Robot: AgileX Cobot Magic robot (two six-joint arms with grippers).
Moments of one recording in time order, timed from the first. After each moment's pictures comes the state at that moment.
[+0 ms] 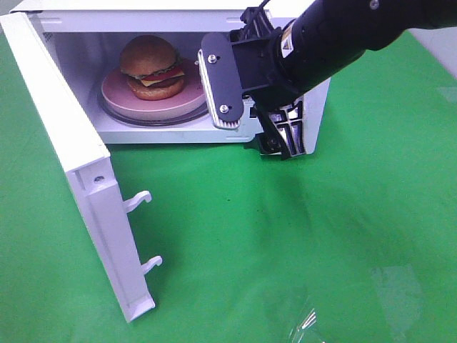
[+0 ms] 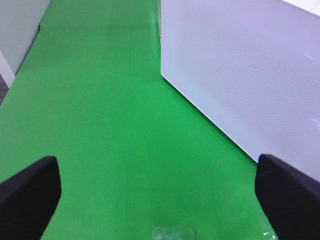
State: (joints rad) left arm -0.02 0.00 -0.50 -0.07 1.04 0.08; right arm 0.67 1.71 -1.18 -0.19 0.35 -1.18
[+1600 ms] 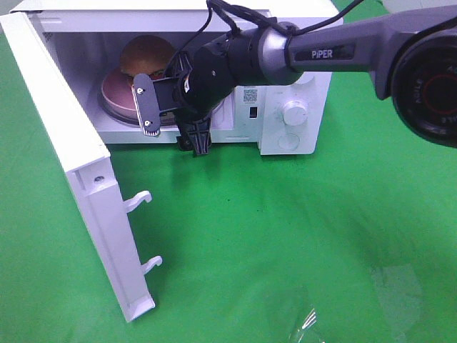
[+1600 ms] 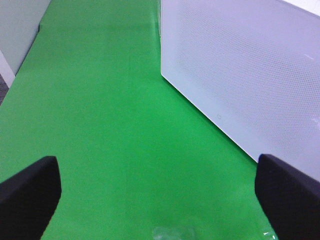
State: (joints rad) left arm -0.02 0.00 -0.50 -0.07 1.04 0.08; right arm 0.67 2.40 -1.86 -0.19 0.31 -1.13
